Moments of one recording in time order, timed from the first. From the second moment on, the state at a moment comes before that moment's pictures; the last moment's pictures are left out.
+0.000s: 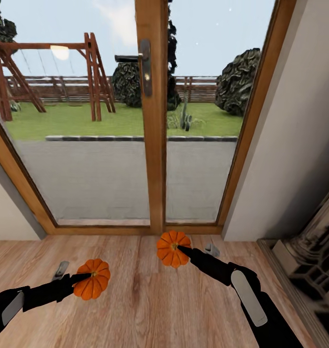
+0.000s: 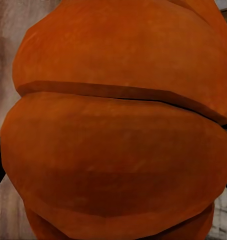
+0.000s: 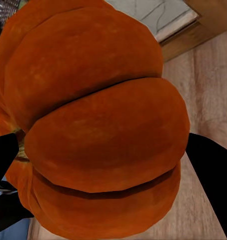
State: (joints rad) left arm -0.61 0.44 -0.06 -0.34 0.56 0.63 -1.03; right arm -0.37 -0.02 0.10 -1.24 -0.85 0.69 0.18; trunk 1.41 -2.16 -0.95
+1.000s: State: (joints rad) left arm -0.61 0.44 -0.06 -0.34 0.56 0.63 -1.03; right arm -0.38 -0.02 0.10 -1.19 -0.85 0.69 0.18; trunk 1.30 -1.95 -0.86
